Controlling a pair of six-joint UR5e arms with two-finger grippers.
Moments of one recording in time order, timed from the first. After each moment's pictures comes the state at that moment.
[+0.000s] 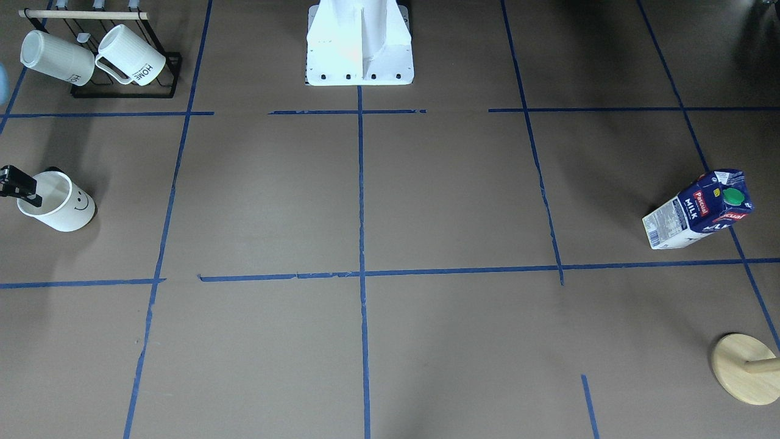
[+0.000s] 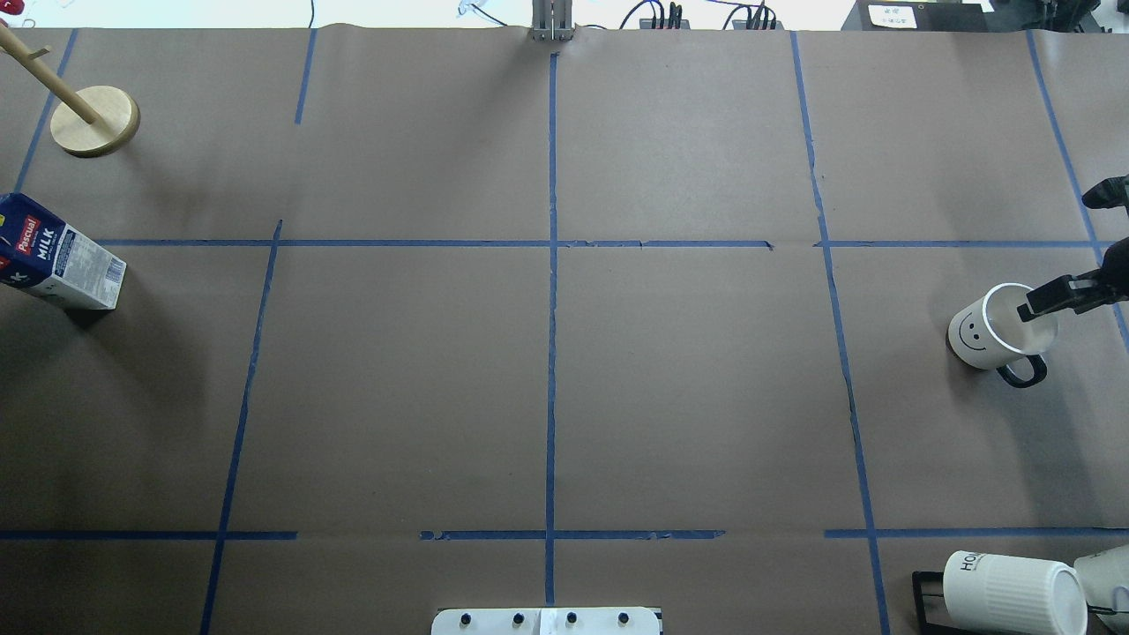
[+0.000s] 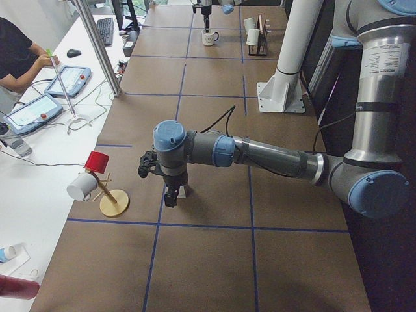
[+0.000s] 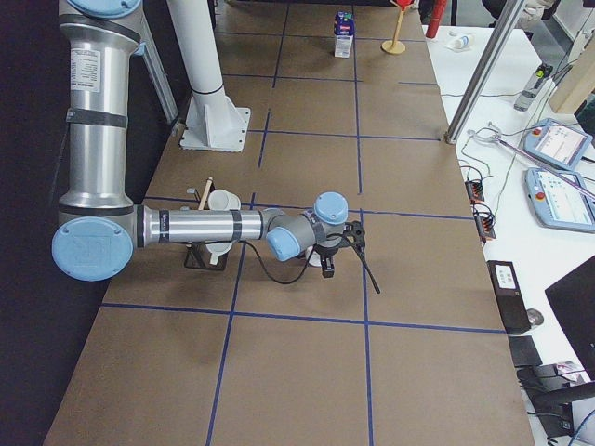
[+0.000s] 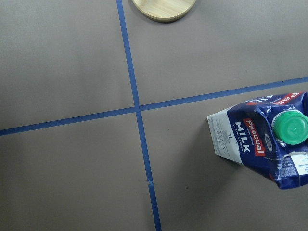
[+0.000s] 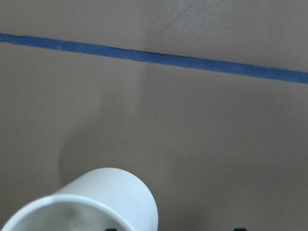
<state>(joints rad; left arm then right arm) -1.56 -1.57 -1.78 -1.46 -2.36 0.10 1.13 -1.63 1.59 -1.07 2.31 0.48</state>
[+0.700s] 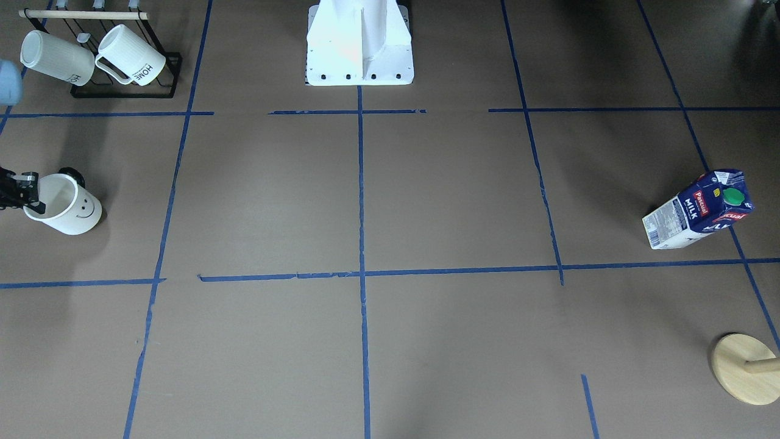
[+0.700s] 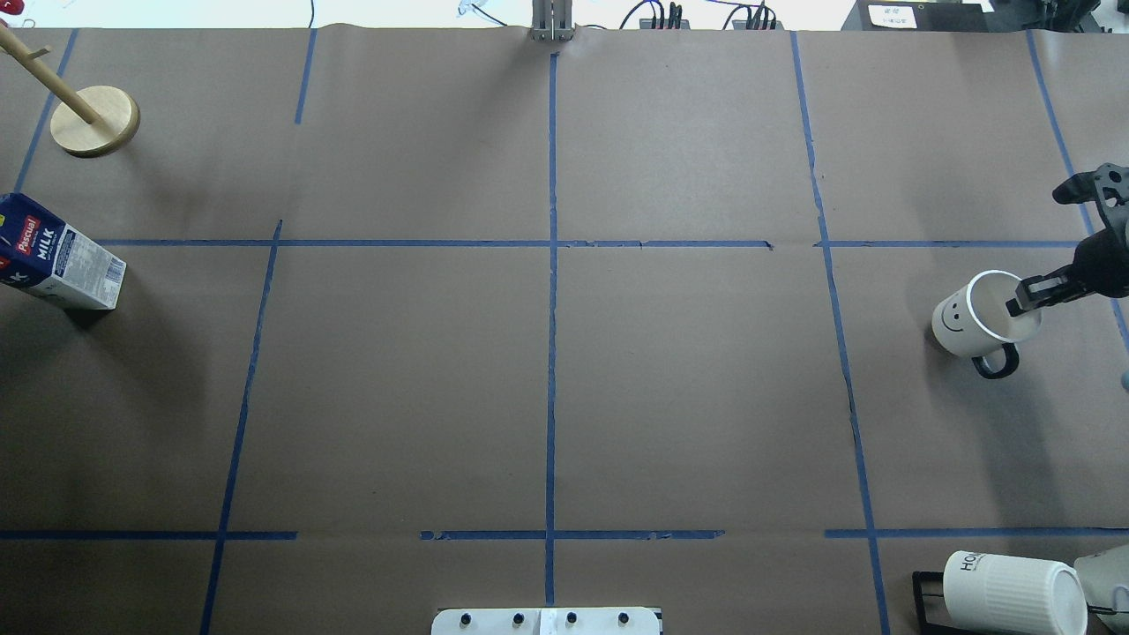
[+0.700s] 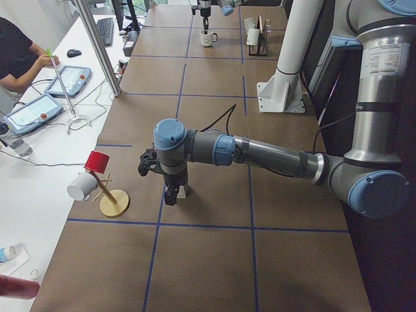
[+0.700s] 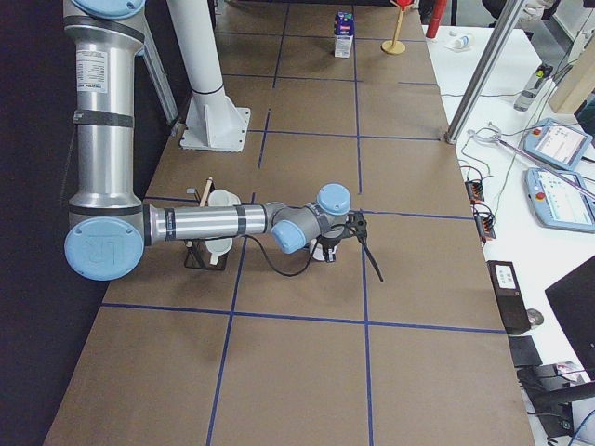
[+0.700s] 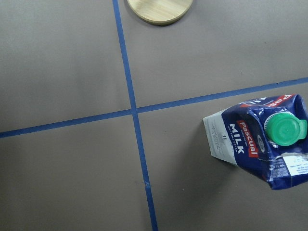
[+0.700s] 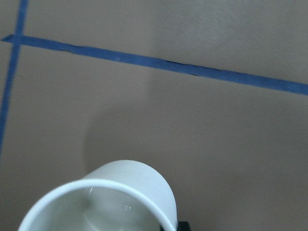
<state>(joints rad) -1.56 -1.57 -1.79 -1.46 -2.38 0.09 1.09 -1.61 1.67 -1.07 2.31 0.51</state>
